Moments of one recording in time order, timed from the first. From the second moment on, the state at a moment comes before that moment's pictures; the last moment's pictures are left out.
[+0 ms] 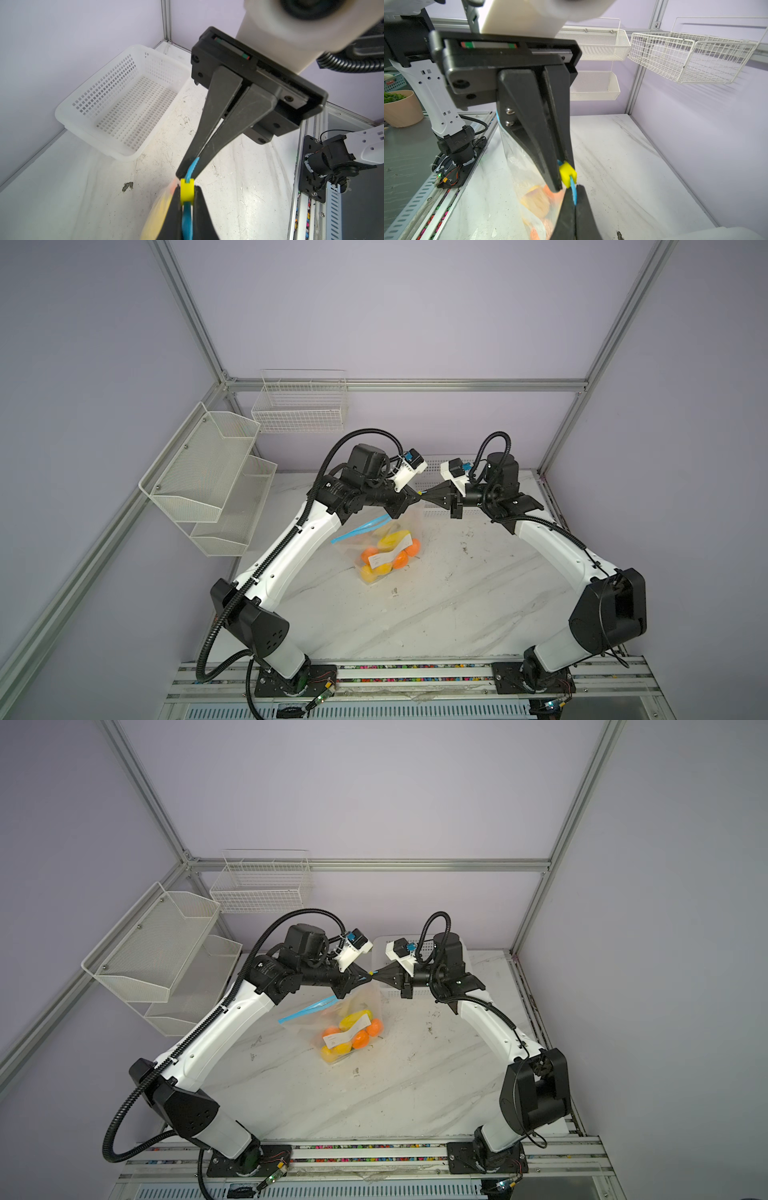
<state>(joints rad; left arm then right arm) -0.56 1.60 1.79 -0.80 0.41 0.21 0.35 1.56 1.33 -0.05 -1.10 -0.33</state>
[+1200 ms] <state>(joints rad) -0.54 1.63 1.77 -0.68 0.57 0.18 0.31 1.58 1.33 -0.07 -1.13 -0.37</state>
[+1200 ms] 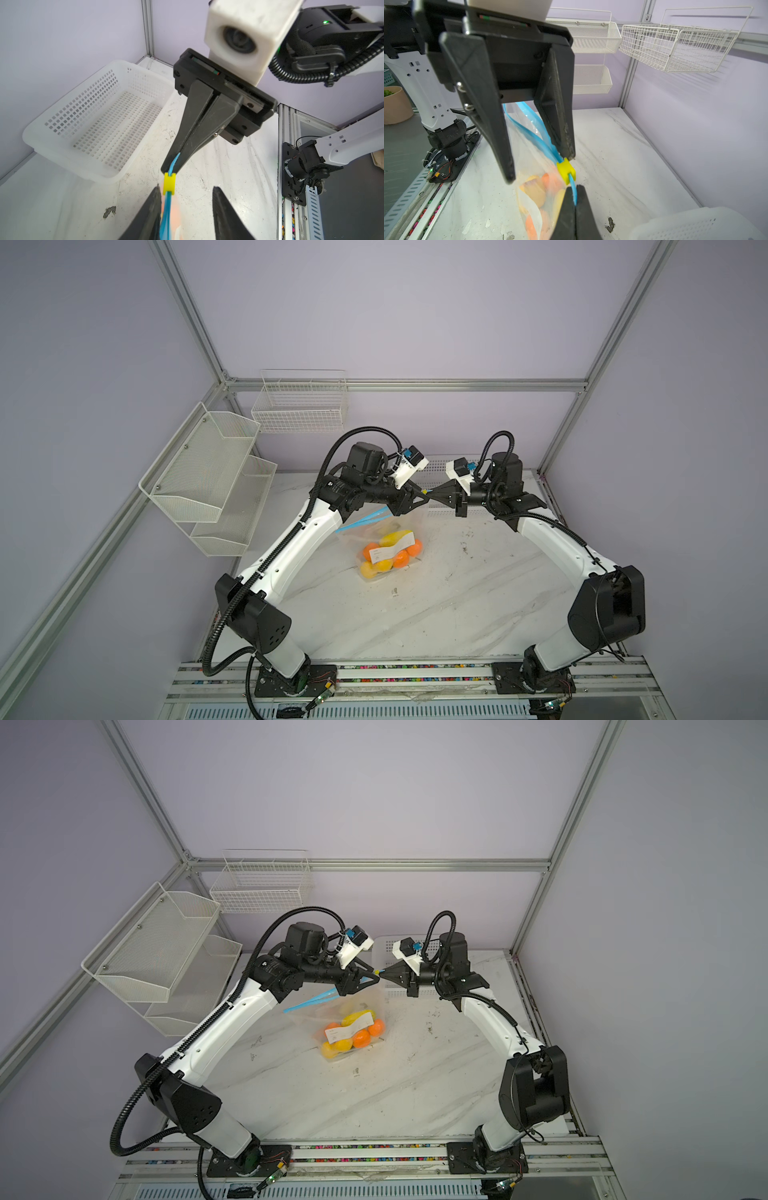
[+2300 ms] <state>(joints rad) -0.54 1.70 1.77 -0.70 0.56 0.27 0.31 1.58 1.33 -0.08 -1.13 -0.37</state>
